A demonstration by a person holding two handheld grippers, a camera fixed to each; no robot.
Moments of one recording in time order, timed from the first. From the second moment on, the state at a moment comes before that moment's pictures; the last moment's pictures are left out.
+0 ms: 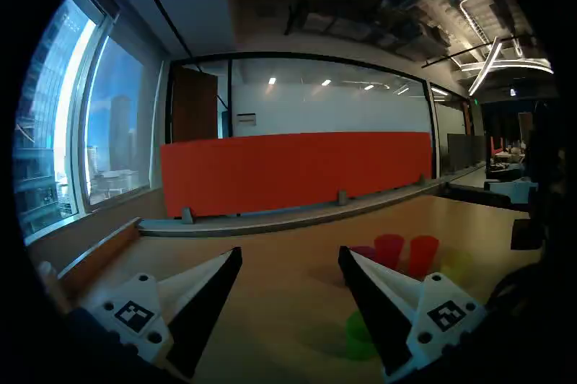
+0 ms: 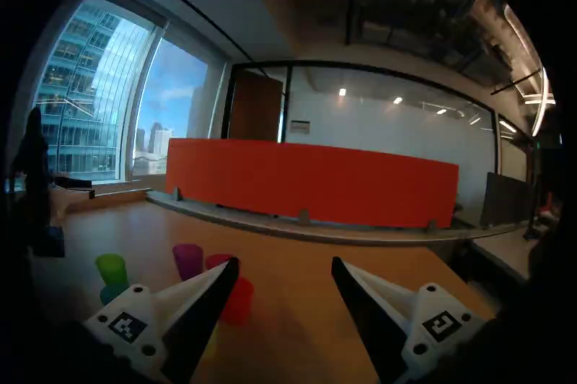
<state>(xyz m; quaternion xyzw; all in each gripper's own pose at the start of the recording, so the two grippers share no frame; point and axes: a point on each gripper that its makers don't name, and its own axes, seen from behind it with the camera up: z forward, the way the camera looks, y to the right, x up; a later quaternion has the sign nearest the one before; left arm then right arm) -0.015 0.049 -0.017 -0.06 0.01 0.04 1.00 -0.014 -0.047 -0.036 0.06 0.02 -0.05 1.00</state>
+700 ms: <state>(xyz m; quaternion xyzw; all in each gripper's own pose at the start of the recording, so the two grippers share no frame) -0.006 0.036 -0.014 0.00 0.04 0.01 1.00 0.002 -0.011 -0.031 -0.03 0.06 -0.04 1.00</state>
